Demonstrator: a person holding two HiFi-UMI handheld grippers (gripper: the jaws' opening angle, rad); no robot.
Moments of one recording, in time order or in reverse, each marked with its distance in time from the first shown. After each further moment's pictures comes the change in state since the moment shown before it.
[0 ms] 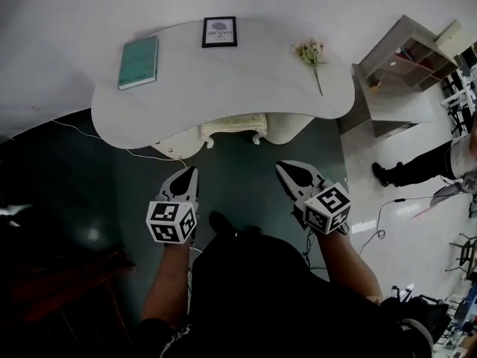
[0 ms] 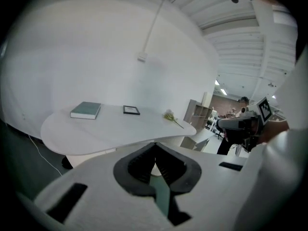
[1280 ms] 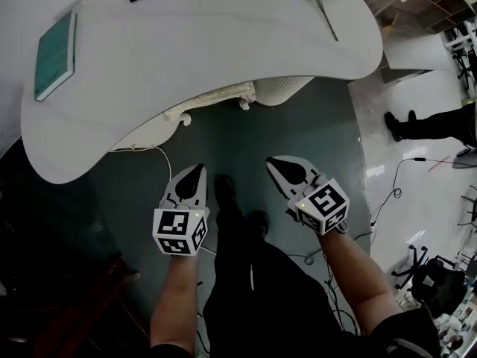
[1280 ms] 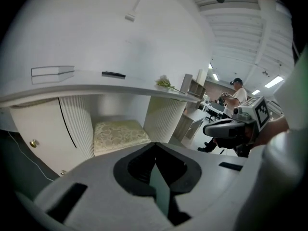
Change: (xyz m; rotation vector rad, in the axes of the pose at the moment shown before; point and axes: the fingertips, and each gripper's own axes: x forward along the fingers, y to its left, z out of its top) left arm 0.211 -0.003 -0.177 0.056 0.180 -0.130; right arm 0.098 -0.145 -0.235 0.061 0.142 -0.069
